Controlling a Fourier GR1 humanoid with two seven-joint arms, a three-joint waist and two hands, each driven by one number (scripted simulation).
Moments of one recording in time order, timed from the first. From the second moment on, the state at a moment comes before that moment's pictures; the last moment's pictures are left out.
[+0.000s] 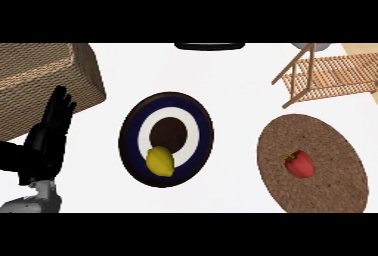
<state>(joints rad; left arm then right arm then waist) -0.07 0.19 0.04 -1.70 0.03 0.18 0.17 -0.18 -0.63 -0.67 -1.59 0.21 0.59 0.03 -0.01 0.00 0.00</state>
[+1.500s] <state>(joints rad) -0.10 0.14 0.04 -1.67 -0.01 0.15 0.15 -0.79 -0.74 -0.52 -0.51 0.43 0.08 -0.38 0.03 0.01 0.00</state>
